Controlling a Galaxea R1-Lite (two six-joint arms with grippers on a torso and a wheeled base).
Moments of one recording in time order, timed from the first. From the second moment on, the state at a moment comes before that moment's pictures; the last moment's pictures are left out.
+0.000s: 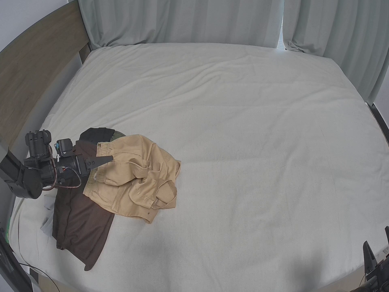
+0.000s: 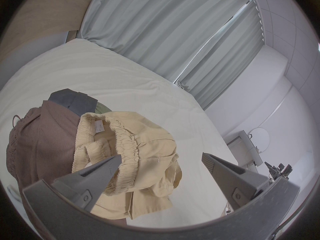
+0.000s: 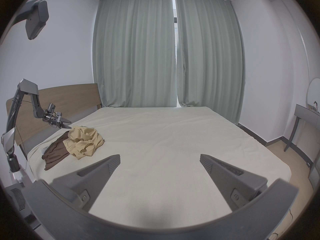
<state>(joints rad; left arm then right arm) 0.14 1.96 -0.79 -0.75 -0.82 -0.17 0.00 0.02 -0.02 0.00 0.01 0.00</state>
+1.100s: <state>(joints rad) 0.14 2.09 -0.87 -0.80 -0.83 -0.17 0.00 0.02 -0.02 0.00 0.01 0.00</state>
